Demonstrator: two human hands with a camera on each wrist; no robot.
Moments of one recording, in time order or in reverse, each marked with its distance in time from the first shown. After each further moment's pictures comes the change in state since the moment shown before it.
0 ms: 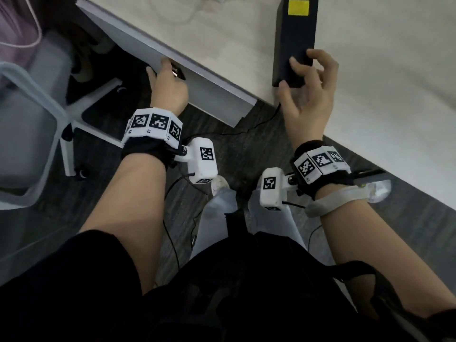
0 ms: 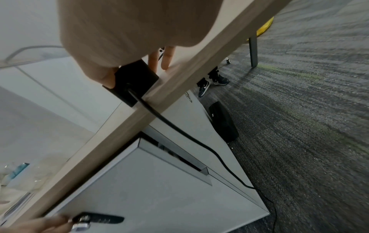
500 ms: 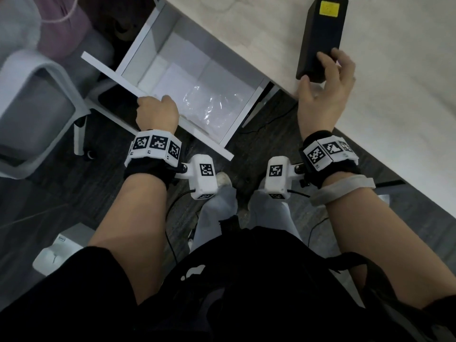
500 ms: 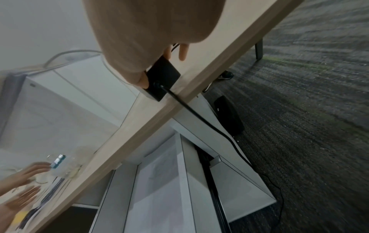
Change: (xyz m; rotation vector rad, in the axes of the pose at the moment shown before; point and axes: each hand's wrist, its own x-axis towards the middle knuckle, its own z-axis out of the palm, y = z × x) left_hand -0.059 -0.061 -0.030 -0.074 0.357 -0.390; right_hand -0.008 -0.026 0.003 -0.091 0.019 0.151
